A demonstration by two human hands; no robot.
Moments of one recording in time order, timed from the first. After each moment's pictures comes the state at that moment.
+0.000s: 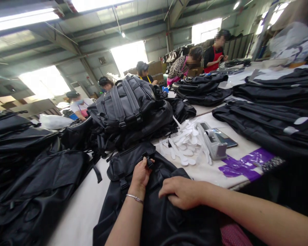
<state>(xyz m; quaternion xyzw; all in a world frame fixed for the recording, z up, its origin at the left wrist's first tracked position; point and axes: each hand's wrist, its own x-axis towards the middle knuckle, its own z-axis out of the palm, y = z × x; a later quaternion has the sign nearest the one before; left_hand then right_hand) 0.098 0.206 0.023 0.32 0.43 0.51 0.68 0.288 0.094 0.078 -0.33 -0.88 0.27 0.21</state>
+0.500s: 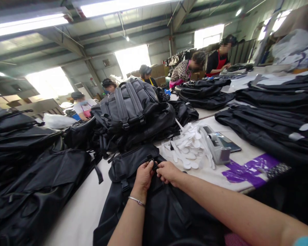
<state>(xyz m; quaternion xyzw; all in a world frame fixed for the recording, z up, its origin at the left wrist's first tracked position) 0.100 0.204 0.018 0.40 0.42 0.48 0.66 0.224 0.169 0.047 -0.59 -0.40 0.60 0.36</state>
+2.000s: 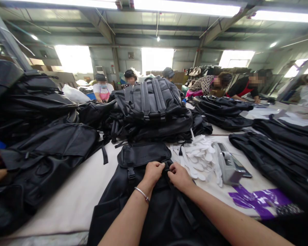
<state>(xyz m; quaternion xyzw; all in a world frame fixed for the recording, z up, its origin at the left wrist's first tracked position) 0.090 0.193 0.016 0.52 0.57 0.42 0.47 0.226 0.155 0.037 -0.67 -0.55 0.37 0.33</state>
